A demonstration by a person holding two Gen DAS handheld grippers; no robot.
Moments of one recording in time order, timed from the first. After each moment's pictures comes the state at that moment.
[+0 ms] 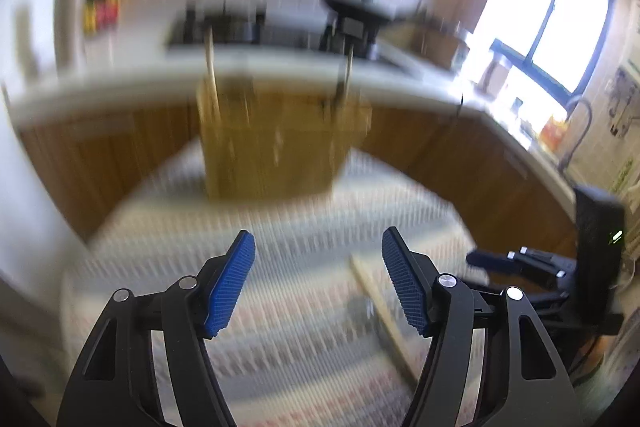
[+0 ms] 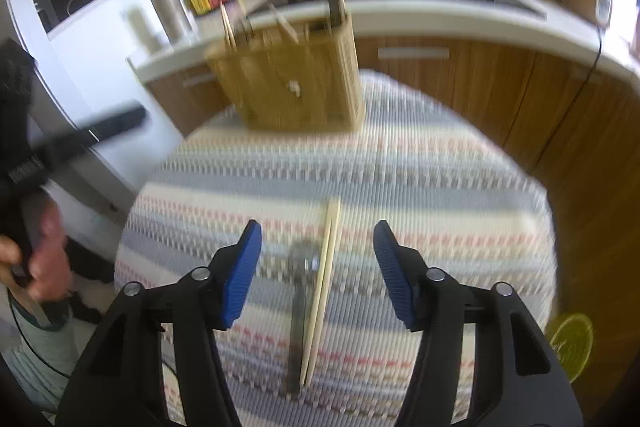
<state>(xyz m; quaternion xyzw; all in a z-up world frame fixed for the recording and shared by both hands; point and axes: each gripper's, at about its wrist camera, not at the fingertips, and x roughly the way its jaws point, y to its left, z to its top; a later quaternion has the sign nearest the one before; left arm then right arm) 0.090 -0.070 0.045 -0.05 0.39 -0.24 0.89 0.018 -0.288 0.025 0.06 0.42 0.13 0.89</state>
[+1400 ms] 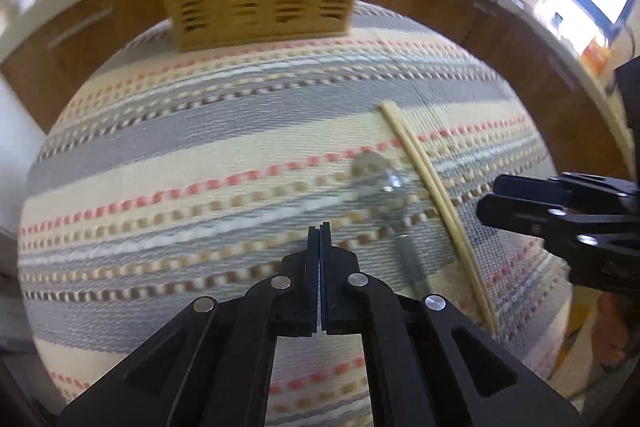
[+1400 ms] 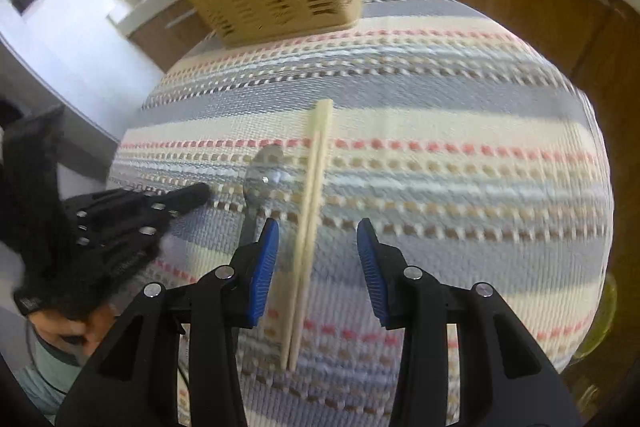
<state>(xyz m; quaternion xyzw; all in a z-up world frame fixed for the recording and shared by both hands) 0.087 -0.093 -0.062 0.01 0.49 -0.20 0.85 0.044 -0.281 -0.045 0.06 0.51 0.14 0.84</state>
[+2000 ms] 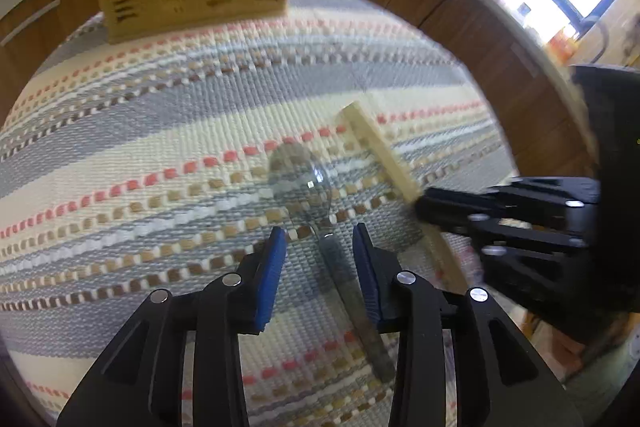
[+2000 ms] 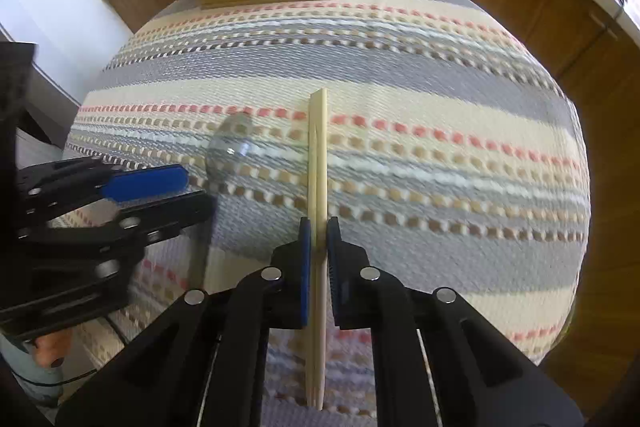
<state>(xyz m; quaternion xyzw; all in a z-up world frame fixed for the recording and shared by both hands) 0.086 -0.142 -0.067 0.02 0.52 -0.26 0.81 0.034 -0.285 -0.061 0.01 0.54 0.10 0.83</state>
